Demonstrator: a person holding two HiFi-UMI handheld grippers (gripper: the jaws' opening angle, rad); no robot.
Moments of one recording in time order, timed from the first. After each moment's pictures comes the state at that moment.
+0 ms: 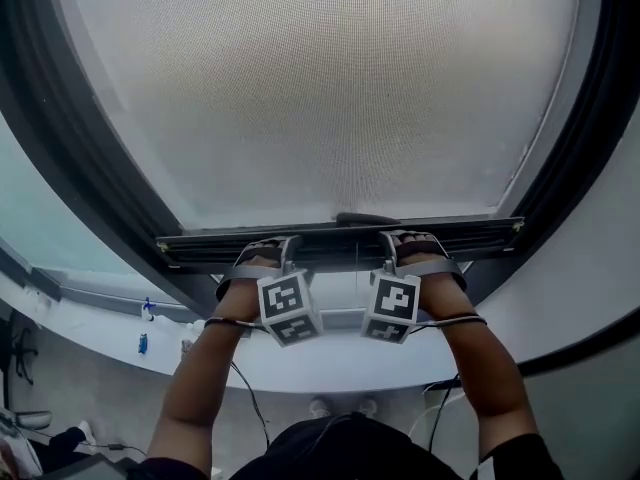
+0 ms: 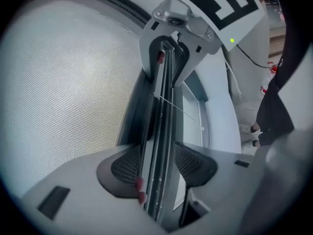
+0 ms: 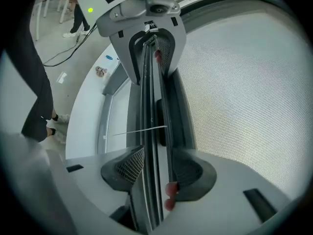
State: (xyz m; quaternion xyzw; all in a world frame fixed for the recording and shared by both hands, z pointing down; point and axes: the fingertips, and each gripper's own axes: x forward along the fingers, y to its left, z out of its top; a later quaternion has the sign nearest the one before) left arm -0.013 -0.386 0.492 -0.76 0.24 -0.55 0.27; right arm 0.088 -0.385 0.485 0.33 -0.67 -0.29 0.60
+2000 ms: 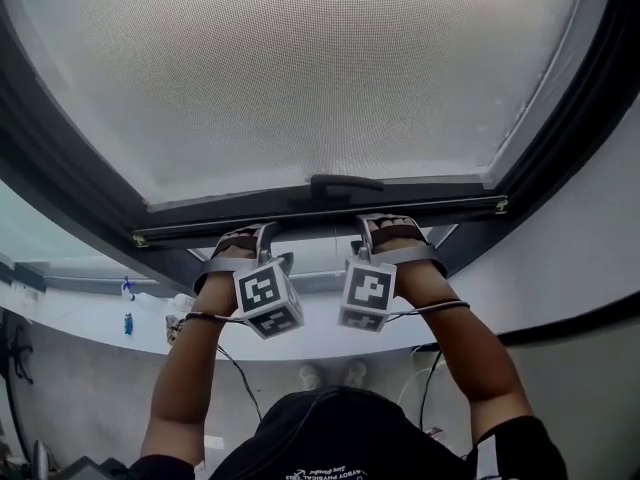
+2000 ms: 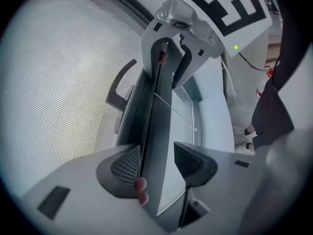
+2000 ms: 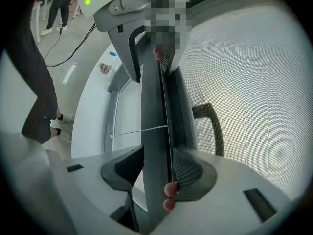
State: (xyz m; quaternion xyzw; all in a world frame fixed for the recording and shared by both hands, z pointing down) left arm -0.008 -0.381 0.534 -0.77 0.24 -0.54 0.26; right arm 0.086 -0.376 0.533 0.33 -0.67 -0.27 0.61
